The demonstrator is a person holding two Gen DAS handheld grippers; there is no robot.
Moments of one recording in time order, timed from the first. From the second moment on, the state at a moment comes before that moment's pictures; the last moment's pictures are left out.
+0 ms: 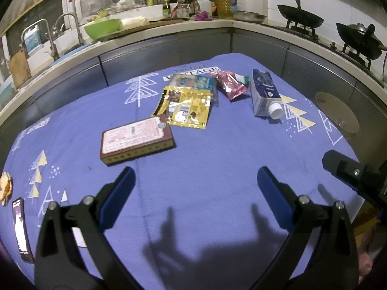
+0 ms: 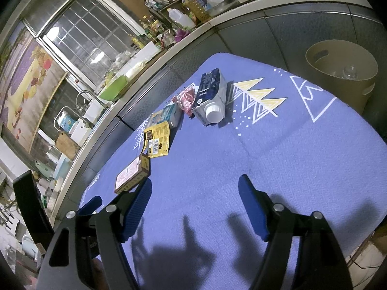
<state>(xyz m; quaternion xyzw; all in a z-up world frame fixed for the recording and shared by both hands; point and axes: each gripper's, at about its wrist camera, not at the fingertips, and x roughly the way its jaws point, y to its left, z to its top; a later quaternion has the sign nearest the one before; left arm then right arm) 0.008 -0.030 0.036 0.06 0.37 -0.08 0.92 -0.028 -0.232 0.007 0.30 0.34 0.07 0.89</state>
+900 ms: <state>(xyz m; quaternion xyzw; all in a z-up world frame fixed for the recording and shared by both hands) 0.013 -0.027 0.029 0.04 0.38 -0.09 0.92 -0.035 -0.221 0.001 0.30 0.34 0.07 0.89</state>
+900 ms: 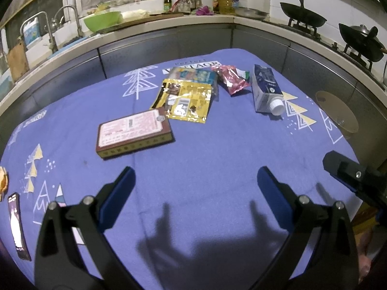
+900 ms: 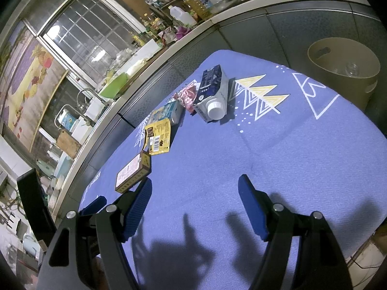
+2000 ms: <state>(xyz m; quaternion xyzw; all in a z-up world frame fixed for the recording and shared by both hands) 0.028 0.000 0.017 0.01 0.39 -0.06 0.92 -0.016 -0.219 0.000 0.29 0.36 0.09 0.88</state>
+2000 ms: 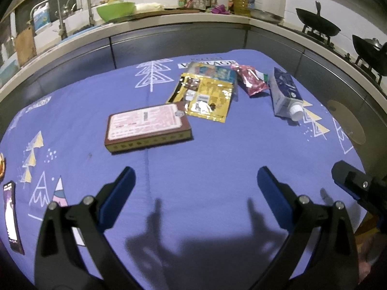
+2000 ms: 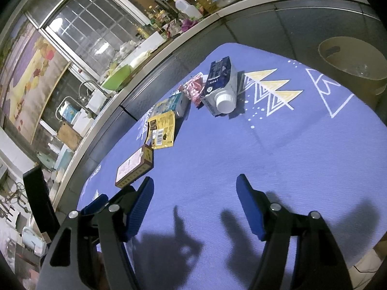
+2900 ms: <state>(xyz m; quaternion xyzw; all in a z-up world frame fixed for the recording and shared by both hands) 0.080 0.146 -0.005 -0.17 0.41 -0.11 0.89 0.125 -0.127 -0.011 0.21 0.43 0.23 0.85</state>
